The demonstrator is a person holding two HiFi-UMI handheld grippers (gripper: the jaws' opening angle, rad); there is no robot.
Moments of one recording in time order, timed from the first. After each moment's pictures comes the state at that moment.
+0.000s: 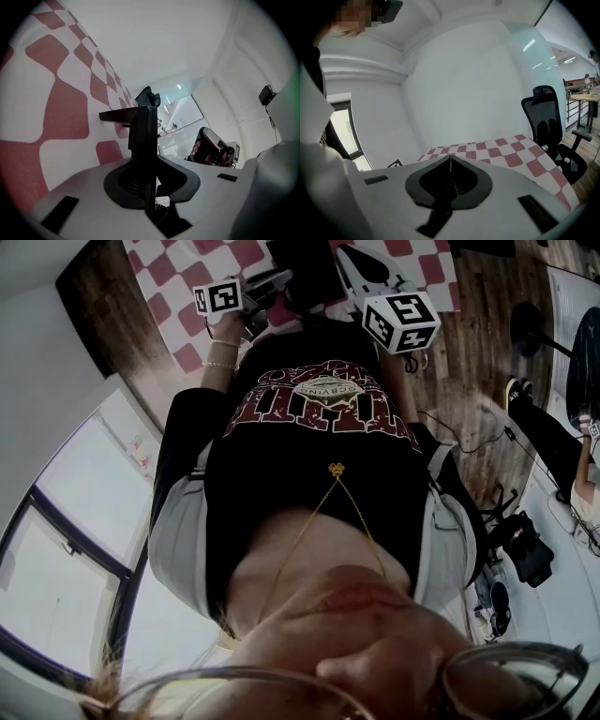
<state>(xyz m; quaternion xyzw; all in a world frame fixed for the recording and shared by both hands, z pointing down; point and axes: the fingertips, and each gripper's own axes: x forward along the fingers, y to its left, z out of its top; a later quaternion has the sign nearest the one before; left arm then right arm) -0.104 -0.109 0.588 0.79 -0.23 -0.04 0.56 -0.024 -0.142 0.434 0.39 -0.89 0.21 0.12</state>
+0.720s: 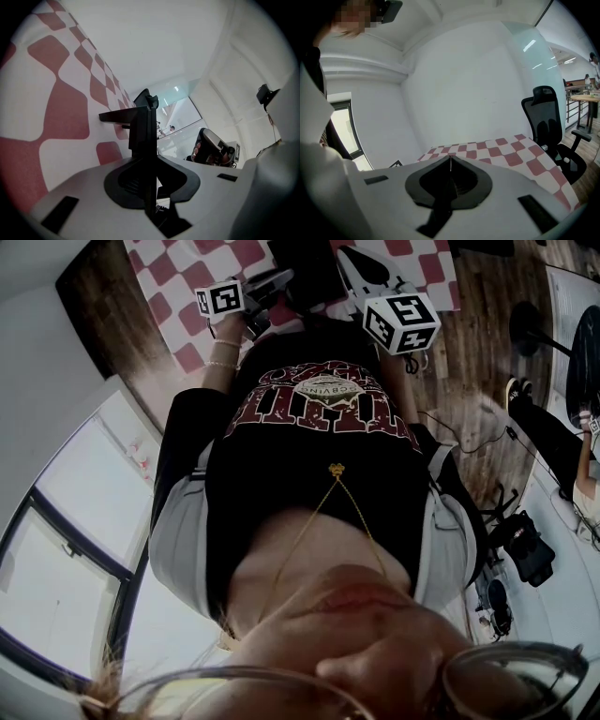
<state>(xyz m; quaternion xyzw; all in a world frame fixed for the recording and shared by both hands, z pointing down) -0.104 -0.112 0.591 0.80 -0.23 -0.06 0.55 -0.024 -0.139 0.437 0.39 -0.89 0.21 0.12</state>
